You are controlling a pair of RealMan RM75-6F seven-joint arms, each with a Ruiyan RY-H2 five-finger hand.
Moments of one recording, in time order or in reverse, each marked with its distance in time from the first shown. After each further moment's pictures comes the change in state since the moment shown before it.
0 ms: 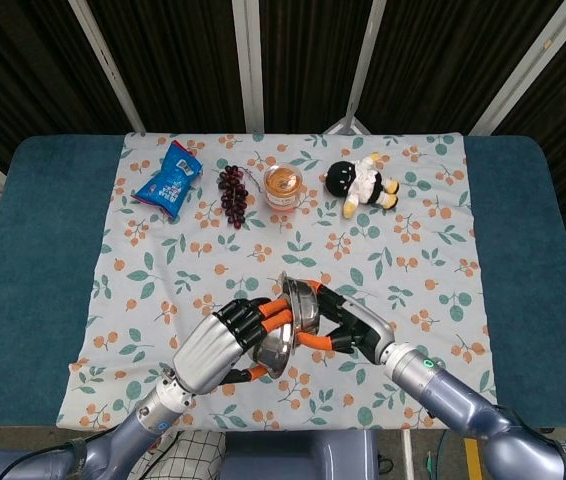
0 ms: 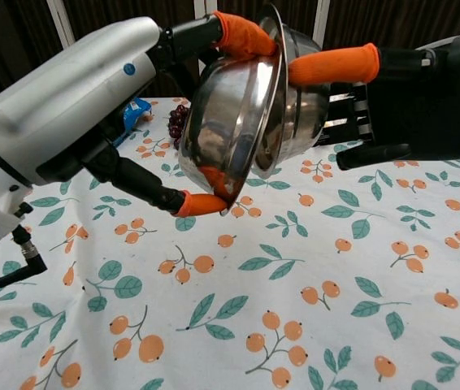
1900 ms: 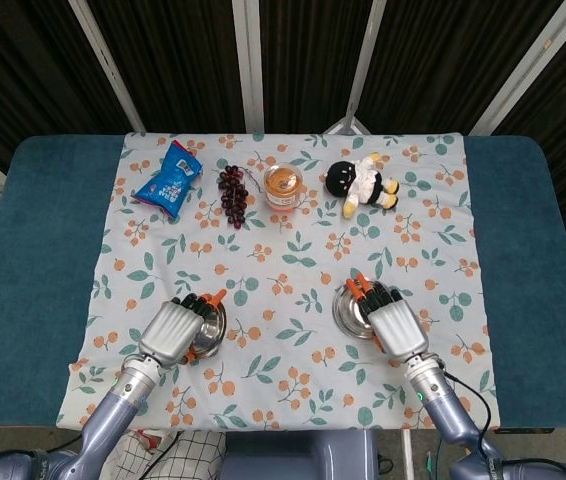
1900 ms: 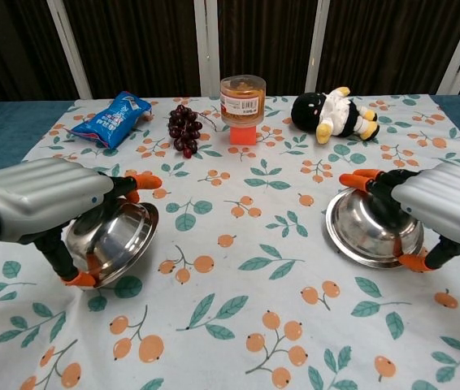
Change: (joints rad) left arm -0.002 0.185 0.015 -0.190 -0.731 -0.258 0.632; right arm -0.067 -0.504 -0.503 0.664 -0.509 0.726 -1.445
